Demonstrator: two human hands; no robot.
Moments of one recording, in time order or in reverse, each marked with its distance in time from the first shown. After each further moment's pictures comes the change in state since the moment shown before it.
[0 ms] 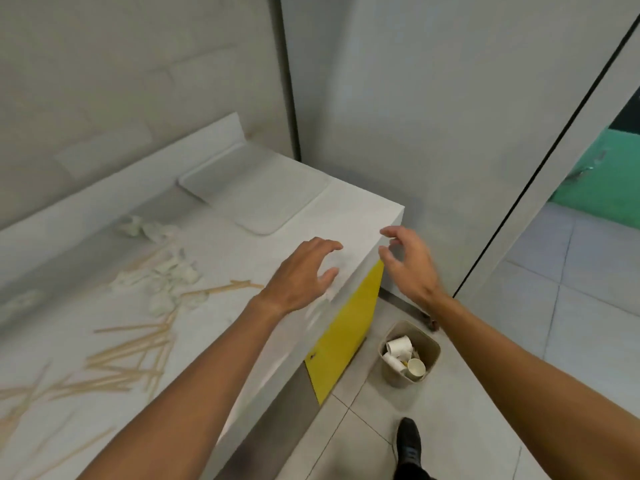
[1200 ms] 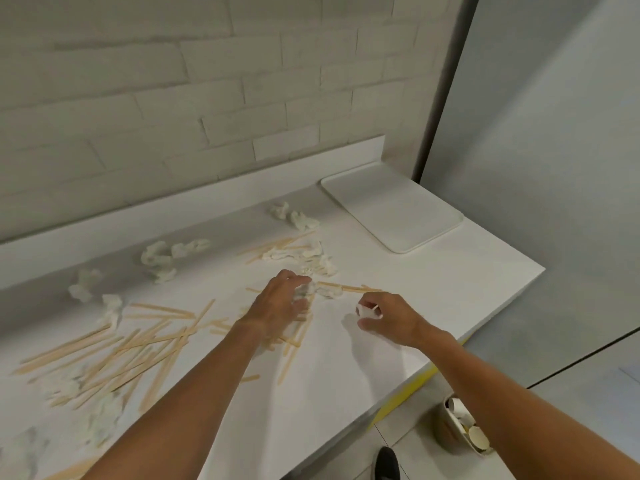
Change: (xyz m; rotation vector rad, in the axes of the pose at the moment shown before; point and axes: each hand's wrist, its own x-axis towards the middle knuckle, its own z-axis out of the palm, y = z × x) left_hand -0.199 -0.174 -0.107 -0.109 0.112 -0.616; right_hand -0.029 -0.131 0.198 -0.194 -0.809 -0.197
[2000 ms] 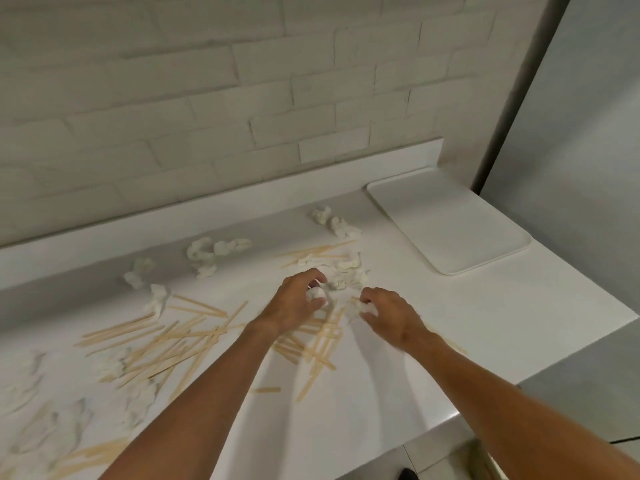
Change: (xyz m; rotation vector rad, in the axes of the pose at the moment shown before) left_hand 0.002 0.013 -0.035 -0.190 0.149 -0.073; right_hand 0.074 -0.021 0.022 -0.235 0.042 -0.110
